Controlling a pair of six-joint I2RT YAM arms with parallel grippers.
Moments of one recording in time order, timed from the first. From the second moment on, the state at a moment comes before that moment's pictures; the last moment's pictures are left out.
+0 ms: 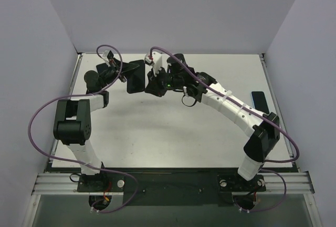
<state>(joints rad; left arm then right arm) -0.03 1.84 0.98 1.31 0.96 -1.98 0.79 1.70 1.63 -0.38 -0.42 0.00</state>
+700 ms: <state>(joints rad) -0.02 1.46 0.70 1.26 0.63 -1.82 0.79 1.65 1.13 0.32 -0.36 0.75</state>
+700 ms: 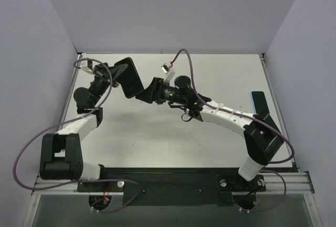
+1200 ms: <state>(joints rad) -0.09 1.09 0.62 0.90 0.24 -1.47 0.80 1.65 0.98 0.81 -0.30 1.16</state>
